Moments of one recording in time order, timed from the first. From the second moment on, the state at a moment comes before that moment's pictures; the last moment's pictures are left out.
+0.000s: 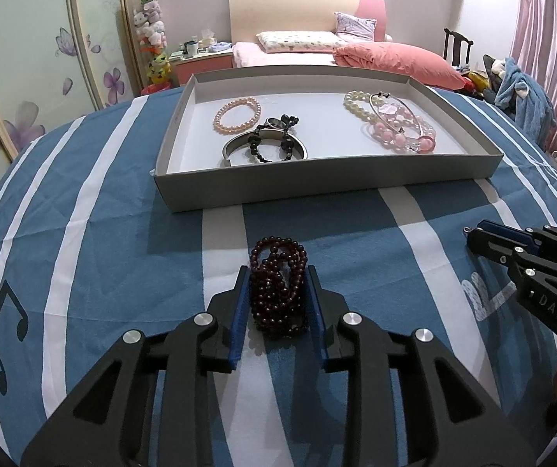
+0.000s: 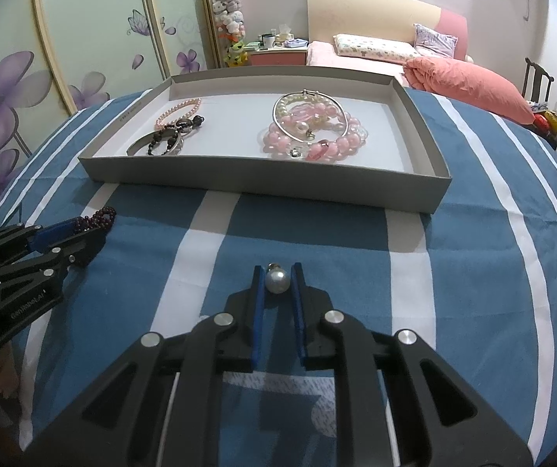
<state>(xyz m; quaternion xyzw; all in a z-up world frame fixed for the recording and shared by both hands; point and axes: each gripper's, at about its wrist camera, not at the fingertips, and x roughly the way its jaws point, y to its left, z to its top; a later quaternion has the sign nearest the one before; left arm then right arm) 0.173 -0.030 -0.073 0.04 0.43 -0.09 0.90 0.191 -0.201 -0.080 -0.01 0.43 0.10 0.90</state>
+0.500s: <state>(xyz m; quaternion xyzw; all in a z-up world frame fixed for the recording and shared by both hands) 0.174 -0.028 -0.073 0.04 0.43 -0.07 0.90 0.191 -0.199 -0.081 -0.01 0.43 0.08 0.90</state>
